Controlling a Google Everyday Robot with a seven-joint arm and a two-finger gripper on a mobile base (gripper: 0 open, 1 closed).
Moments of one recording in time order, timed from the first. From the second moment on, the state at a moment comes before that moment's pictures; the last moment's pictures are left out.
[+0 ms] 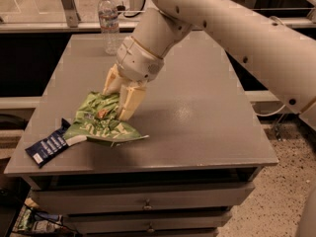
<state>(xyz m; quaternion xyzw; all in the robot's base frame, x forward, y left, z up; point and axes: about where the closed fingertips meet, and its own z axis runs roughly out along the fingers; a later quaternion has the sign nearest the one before) 0.491 0.088 0.890 -0.85 0.41 0.26 0.22</state>
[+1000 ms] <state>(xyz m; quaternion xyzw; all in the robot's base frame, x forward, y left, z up) 0.491 0.094 0.889 -0.85 0.40 0.26 0.22</state>
